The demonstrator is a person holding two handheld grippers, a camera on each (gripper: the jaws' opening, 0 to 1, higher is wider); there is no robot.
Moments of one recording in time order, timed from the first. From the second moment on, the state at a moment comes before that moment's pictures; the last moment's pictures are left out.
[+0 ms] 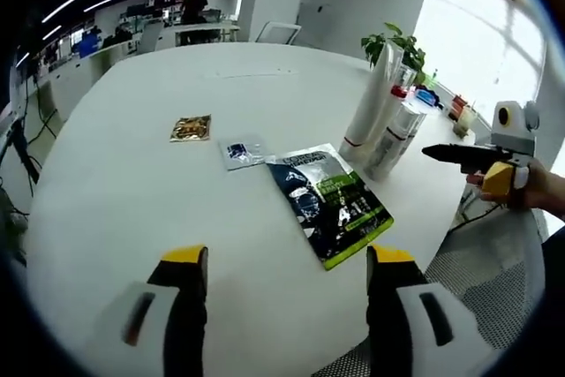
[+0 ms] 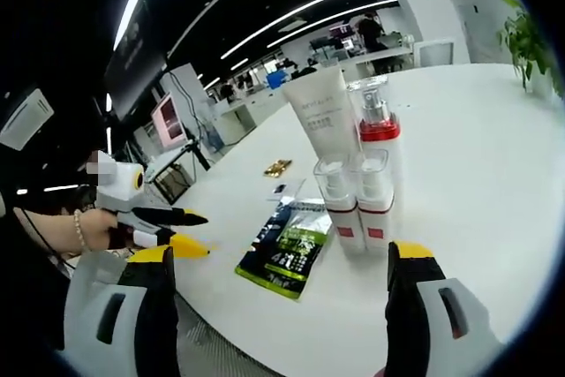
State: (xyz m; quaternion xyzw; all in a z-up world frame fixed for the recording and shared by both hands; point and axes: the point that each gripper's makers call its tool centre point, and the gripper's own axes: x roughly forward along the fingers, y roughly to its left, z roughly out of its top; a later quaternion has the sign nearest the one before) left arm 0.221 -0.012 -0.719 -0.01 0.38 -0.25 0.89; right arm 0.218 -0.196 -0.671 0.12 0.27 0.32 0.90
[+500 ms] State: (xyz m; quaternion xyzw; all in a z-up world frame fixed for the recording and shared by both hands) left arm 0.200 0.009 -0.703 -0.03 0.38 -0.24 0.89; right arm 0.219 -0.201 -0.668 0.10 0.27 0.32 0.90
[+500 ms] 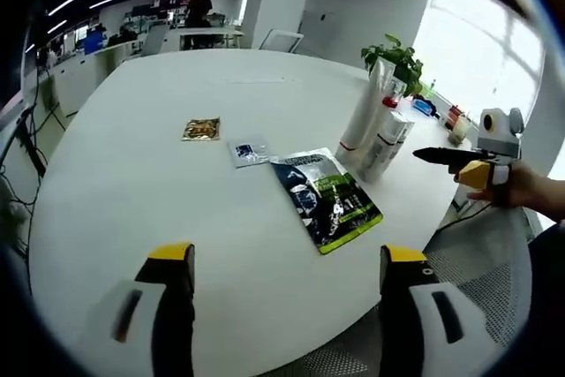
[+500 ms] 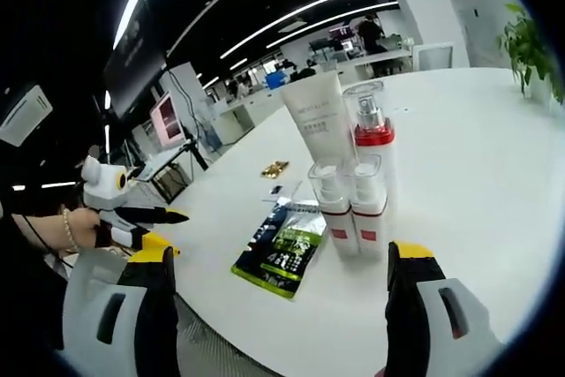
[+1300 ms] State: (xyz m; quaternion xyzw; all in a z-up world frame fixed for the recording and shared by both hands) left arm 0.194 0.047 -0.689 -0.03 0.35 -0.21 0.91; right arm 0.216 -0.206 -0.653 0.10 0.25 0.32 0.91
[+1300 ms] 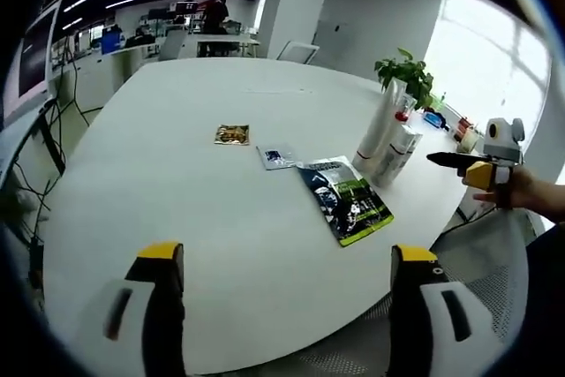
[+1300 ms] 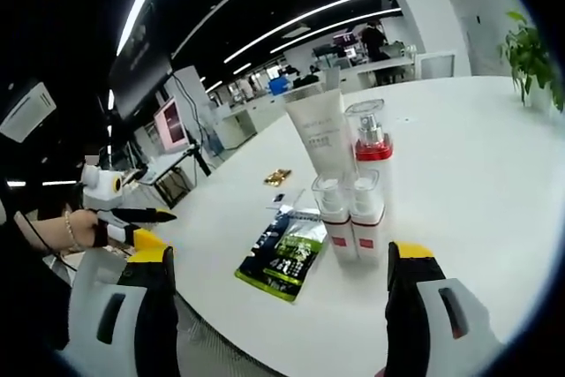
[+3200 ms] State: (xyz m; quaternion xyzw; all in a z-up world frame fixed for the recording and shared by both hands) left arm 0.257 -0.016 -0.699 -0.01 0.37 -0.24 0.90; right arm 0.214 -0.210 -0.666 0.09 0.26 0.32 0.91
